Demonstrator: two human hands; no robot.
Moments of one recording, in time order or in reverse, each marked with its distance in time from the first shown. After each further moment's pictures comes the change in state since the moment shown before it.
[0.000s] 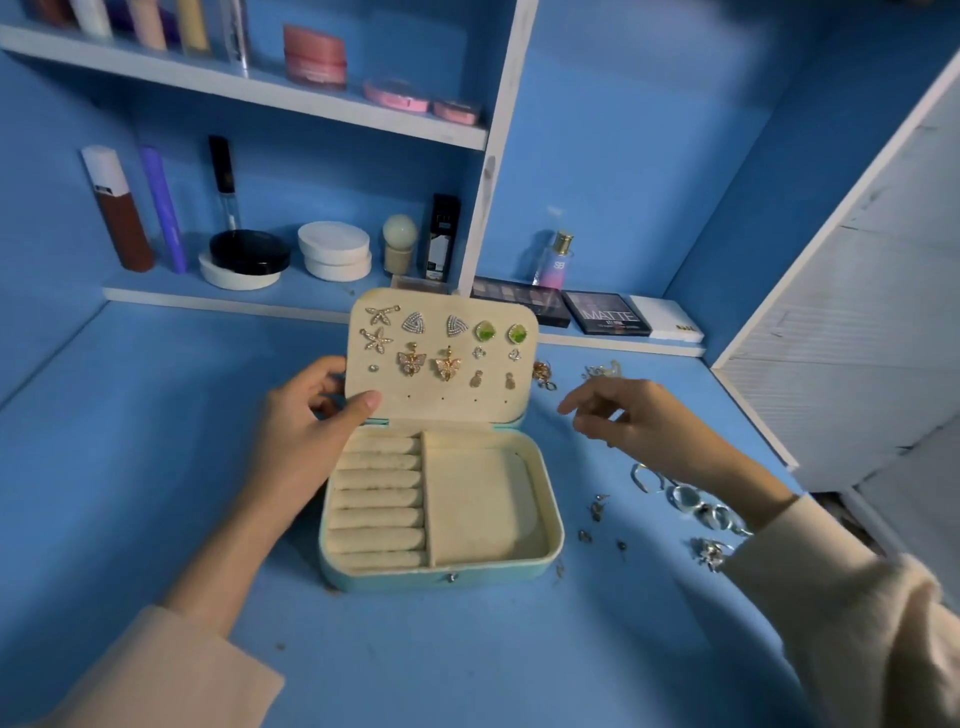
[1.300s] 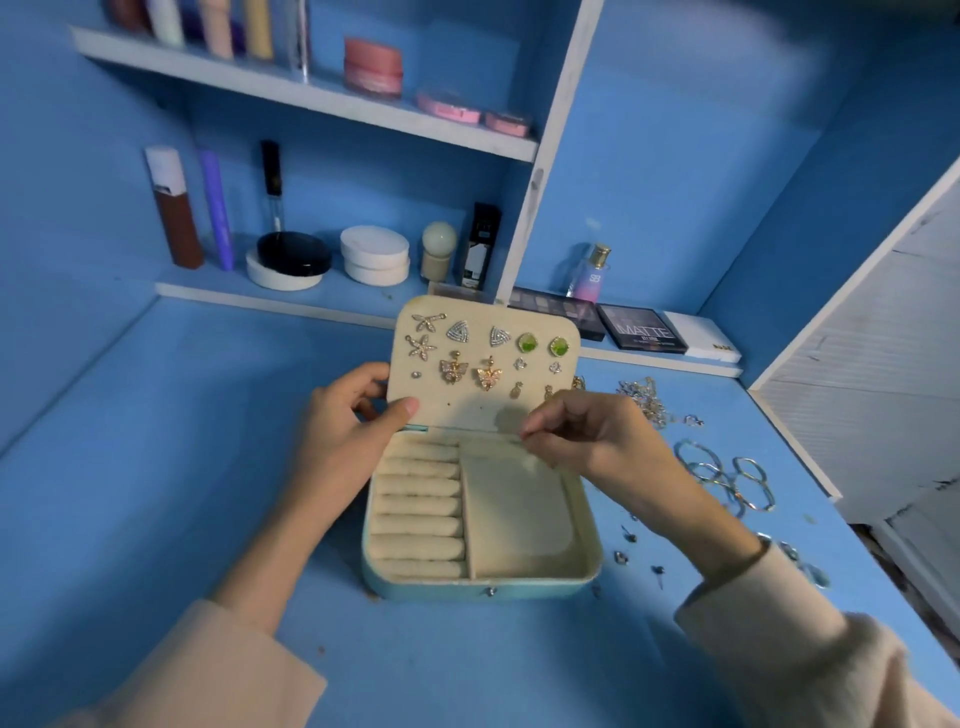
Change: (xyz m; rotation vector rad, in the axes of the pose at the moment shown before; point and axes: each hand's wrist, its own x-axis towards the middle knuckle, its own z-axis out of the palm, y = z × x) left_hand 0.004 -0.009 0.000 -0.047 0.004 0.002; right_hand 0.001 -0.063 0.043 0.480 0.012 -0.001
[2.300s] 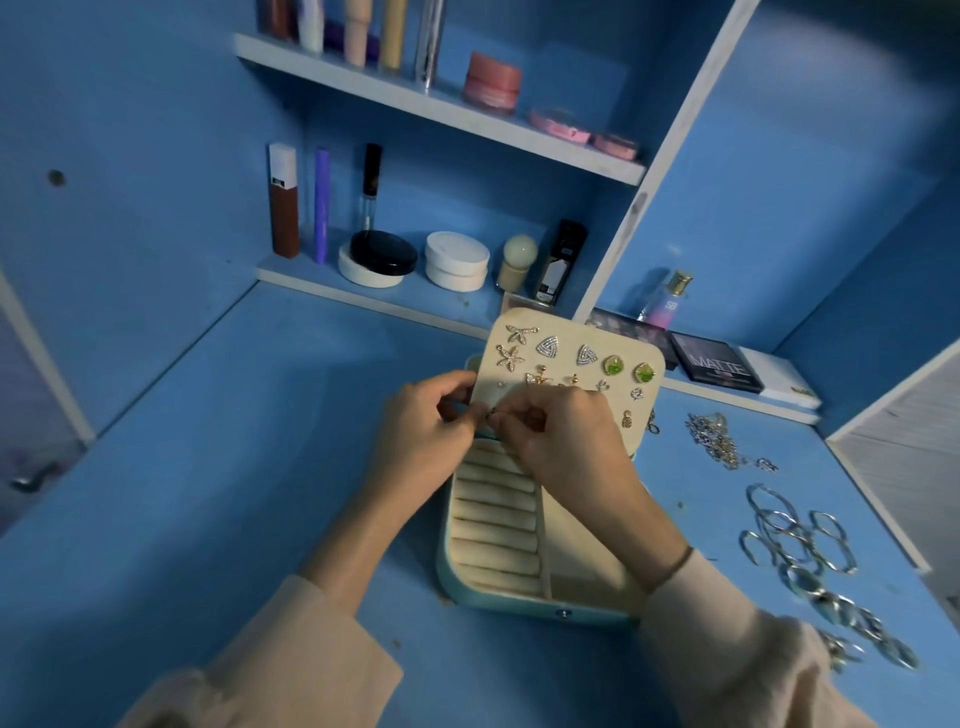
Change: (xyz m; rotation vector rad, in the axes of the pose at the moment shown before) left_hand 0.002 0.005 -0.006 0.135 -0.001 -0.025; right_hand 0.046 -0.019 0.078 -0.577 0.141 -0.131
